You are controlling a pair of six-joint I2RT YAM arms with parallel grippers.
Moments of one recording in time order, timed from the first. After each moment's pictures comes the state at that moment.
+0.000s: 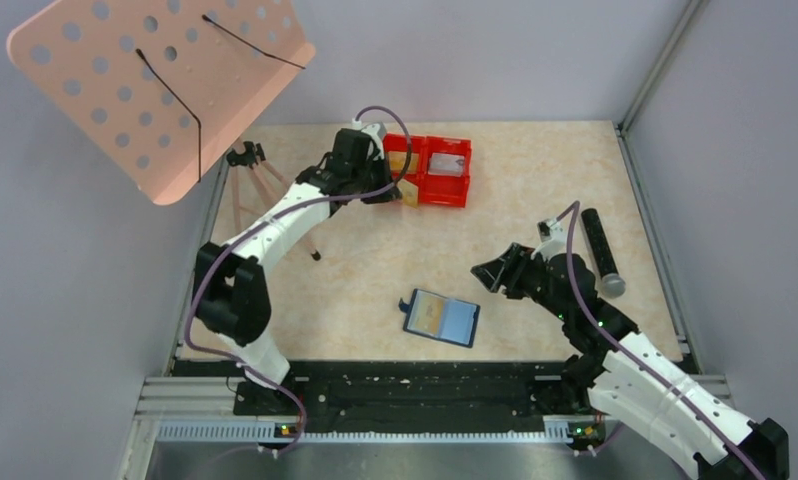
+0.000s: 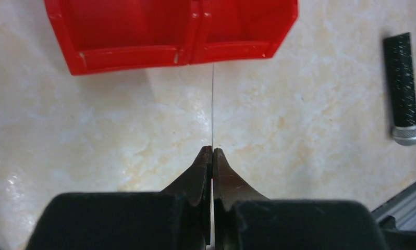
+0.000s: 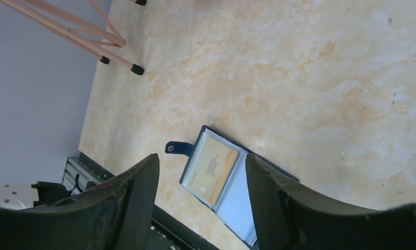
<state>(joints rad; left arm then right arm) -0.45 1.70 1.44 -0.41 0.21 -0.46 0.60 0.63 0.43 -0.13 -0.04 0.76</state>
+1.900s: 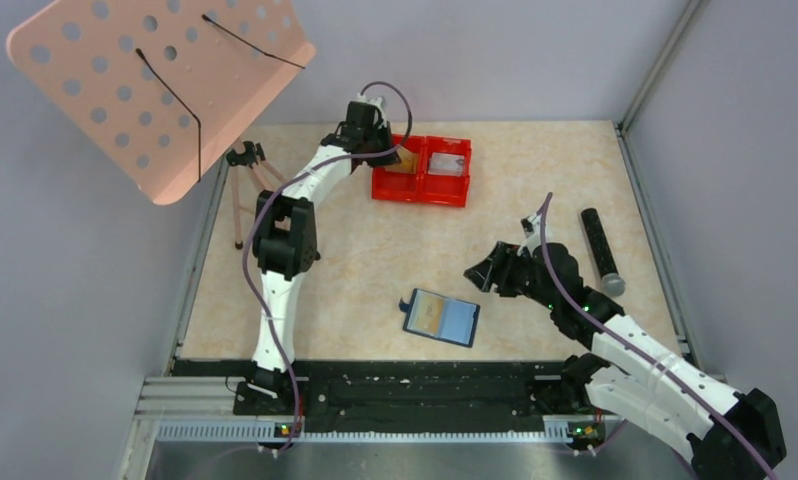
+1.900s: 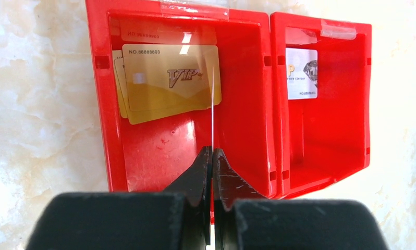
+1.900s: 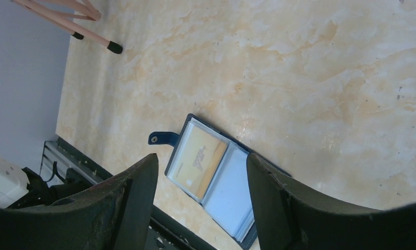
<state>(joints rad) -0.31 2.31 2.02 -0.38 0.23 -0.41 0.60 0.79 0.47 -0.13 -0.08 0.70</state>
